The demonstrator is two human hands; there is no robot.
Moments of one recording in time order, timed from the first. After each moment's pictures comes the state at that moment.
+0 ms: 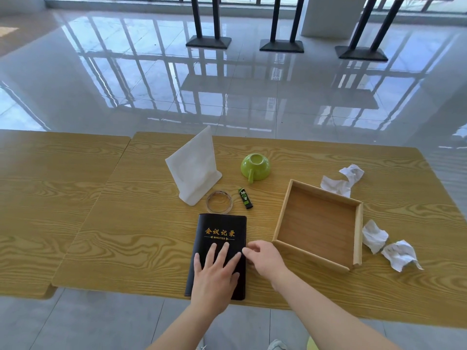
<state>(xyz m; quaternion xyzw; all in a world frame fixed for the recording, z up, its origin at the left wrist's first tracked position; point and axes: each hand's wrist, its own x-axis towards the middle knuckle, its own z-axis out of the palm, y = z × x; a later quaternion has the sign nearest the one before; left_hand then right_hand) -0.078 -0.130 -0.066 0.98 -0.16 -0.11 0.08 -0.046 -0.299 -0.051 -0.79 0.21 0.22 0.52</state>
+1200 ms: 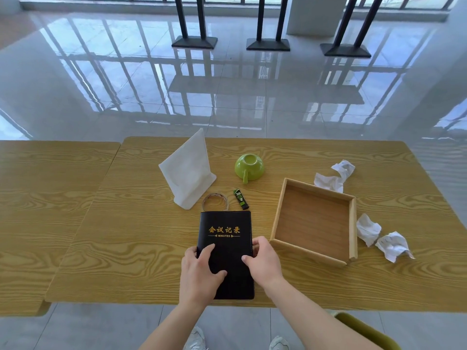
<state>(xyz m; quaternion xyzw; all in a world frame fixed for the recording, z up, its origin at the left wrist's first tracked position) -0.059 -0.110 -0.037 0.94 0.03 -0.12 0.32 -0.058 -0.283 -0.045 -0.83 0.25 0.12 0.48</state>
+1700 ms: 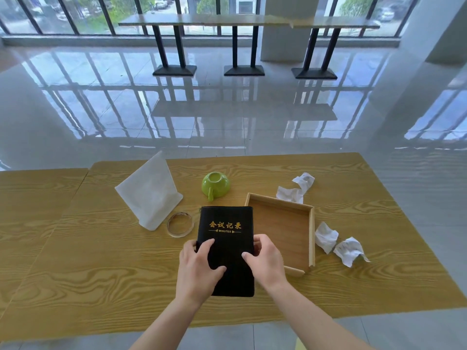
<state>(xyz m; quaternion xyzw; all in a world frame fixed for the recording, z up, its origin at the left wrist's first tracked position) -0.049 -0.208 0.000 0.94 -0.05 -0.05 0.32 -0.074 -0.387 -0.005 -0.85 0.21 0.00 0.49</state>
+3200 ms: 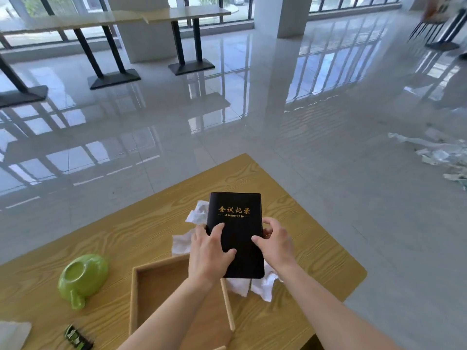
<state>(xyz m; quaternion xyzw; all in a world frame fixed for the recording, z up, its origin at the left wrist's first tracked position) 0.060 -0.544 0.012 0.90 -0.32 -0.14 0.26 -0.052 -0.680 0.007 -0.76 0.45 -0.15 0.44</state>
